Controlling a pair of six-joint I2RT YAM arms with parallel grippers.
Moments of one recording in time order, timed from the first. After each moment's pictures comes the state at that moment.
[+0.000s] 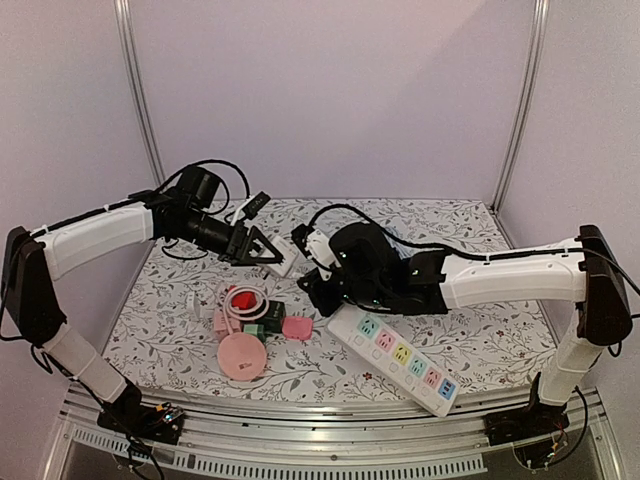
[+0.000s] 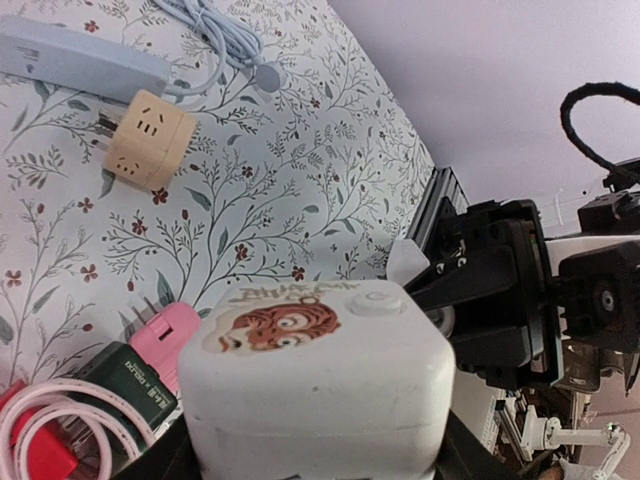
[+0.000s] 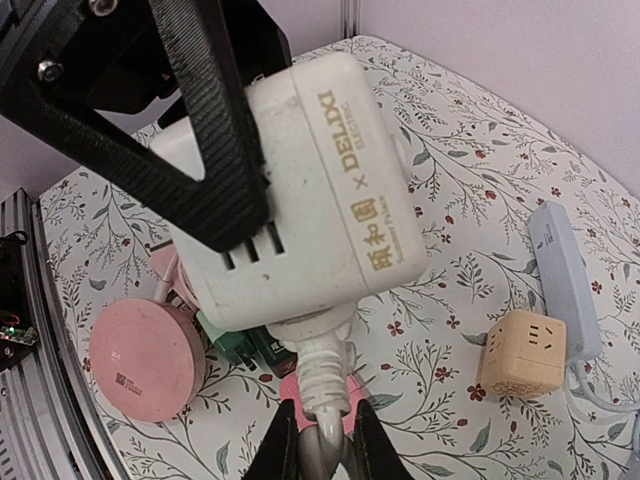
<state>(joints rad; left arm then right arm) -0.47 1.53 1.21 -0.57 0.84 -0.20 1.13 1.74 1.26 -0.06 0.22 0.12</state>
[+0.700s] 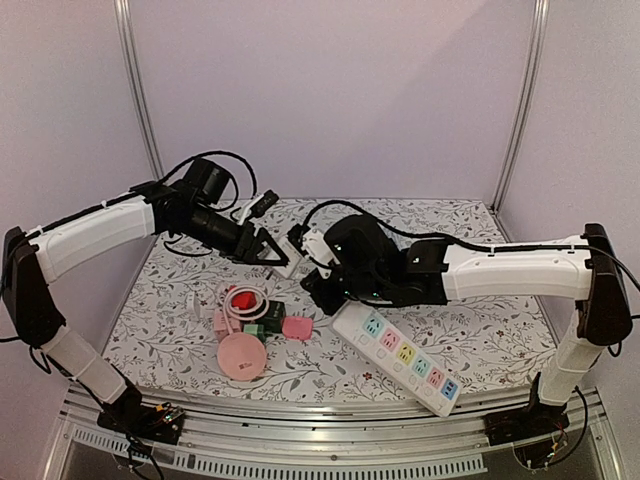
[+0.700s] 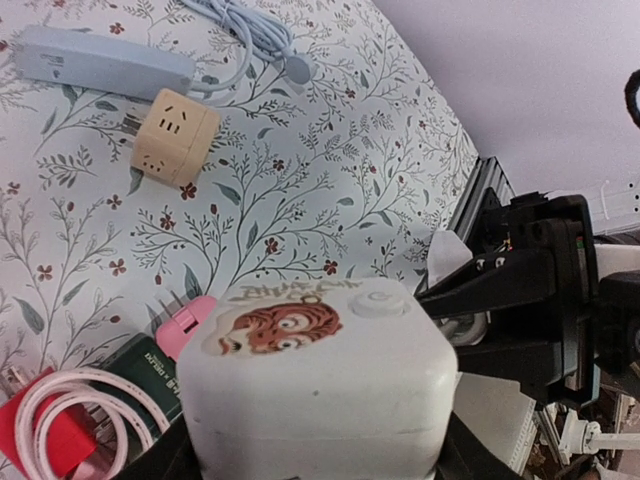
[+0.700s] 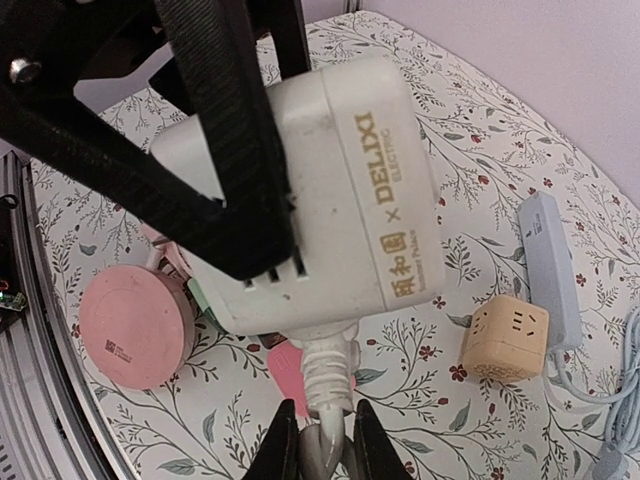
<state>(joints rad) -0.54 1.53 1.29 -0.68 0.63 -0.17 1.15 1.74 1.35 -0.23 0.23 0.07</state>
